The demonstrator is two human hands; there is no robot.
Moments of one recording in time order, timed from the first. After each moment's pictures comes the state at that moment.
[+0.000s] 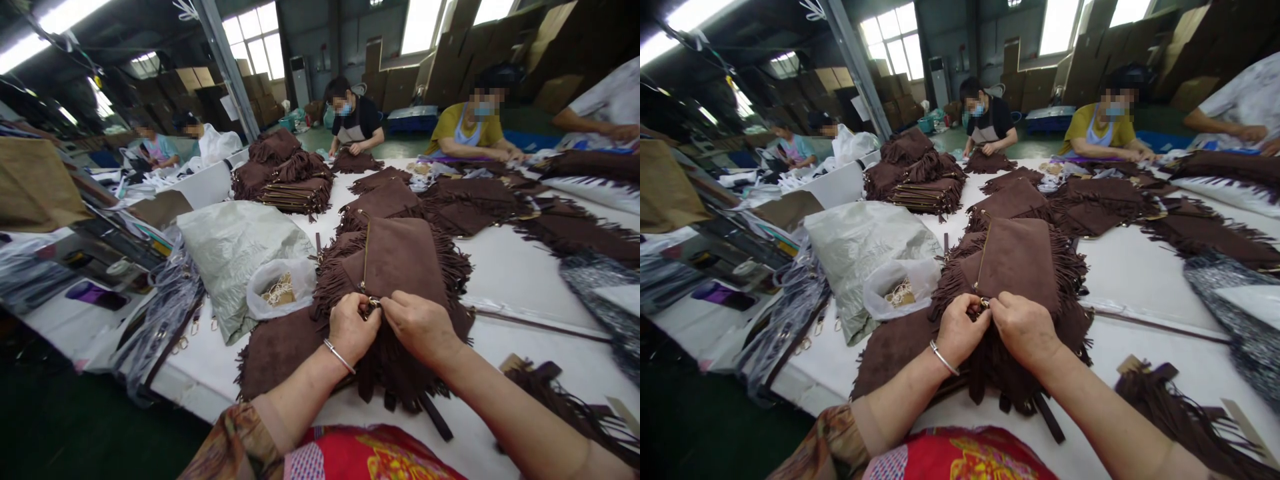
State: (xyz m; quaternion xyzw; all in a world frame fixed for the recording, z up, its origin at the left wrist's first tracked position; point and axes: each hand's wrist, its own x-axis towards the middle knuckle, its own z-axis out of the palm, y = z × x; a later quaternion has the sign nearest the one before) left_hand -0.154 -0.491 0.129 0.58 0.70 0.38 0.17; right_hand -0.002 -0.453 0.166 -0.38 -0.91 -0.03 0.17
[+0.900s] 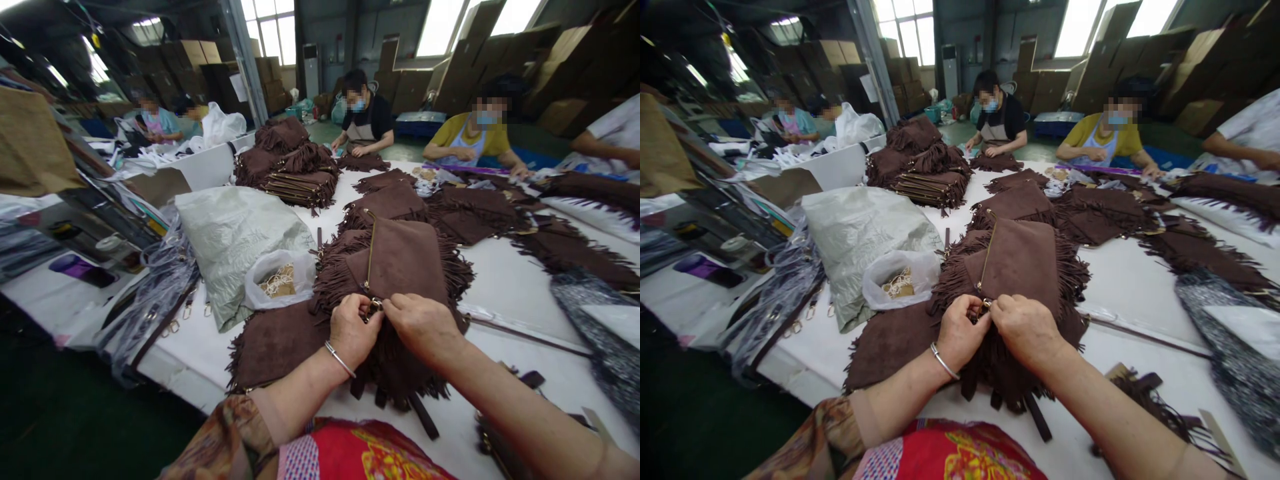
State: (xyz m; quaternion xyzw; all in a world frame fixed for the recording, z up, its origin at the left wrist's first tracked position) left_hand -0.152 -0.502 0.122 0.54 0.70 0.44 0.19; right_hand -0.009 -0.453 0.185 -0.32 -0.94 -0.07 0.06
